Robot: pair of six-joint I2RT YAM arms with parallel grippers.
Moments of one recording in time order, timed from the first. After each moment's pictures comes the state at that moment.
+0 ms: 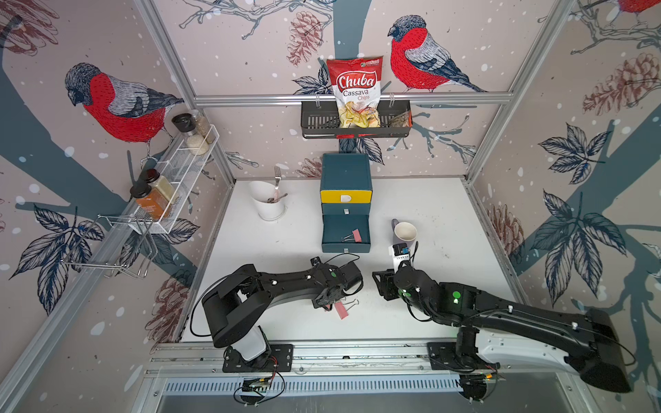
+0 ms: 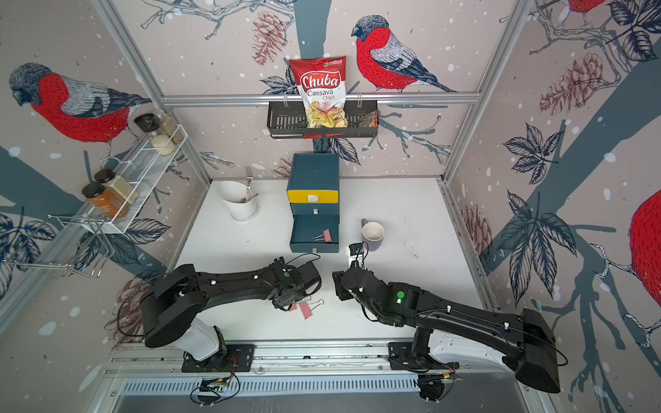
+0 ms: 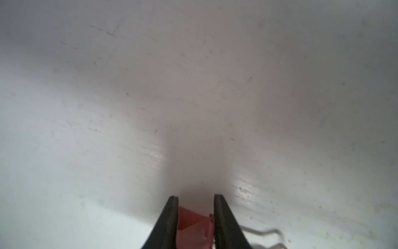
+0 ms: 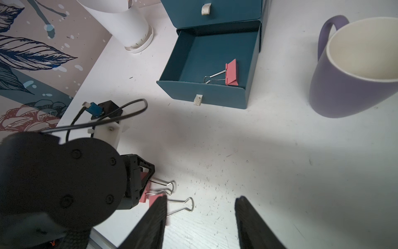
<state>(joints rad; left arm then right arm) -1.00 1.59 0.87 -0.76 -0.28 -1.37 1.20 0.98 0.67 -0.40 0.40 0.74</state>
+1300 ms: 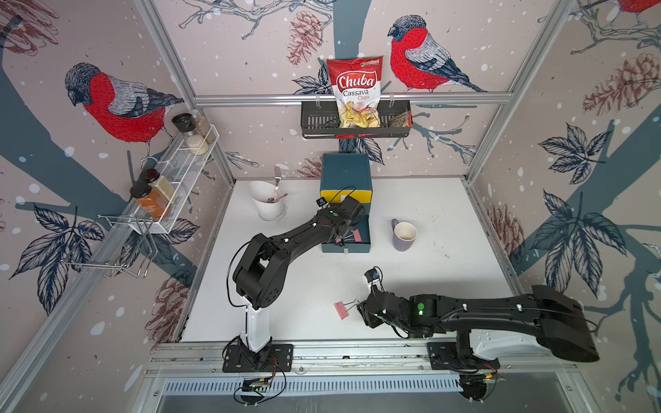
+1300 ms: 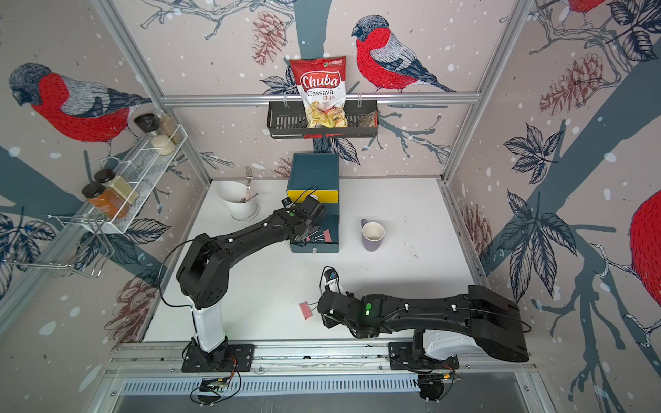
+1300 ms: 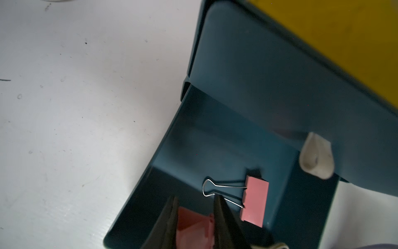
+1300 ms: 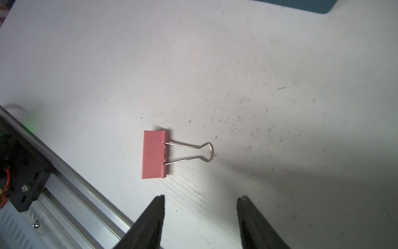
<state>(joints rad) -0.68 1.93 1.48 -0.69 -0.43 -1.10 1.40 1.31 0.64 -0.29 0.30 0.78</state>
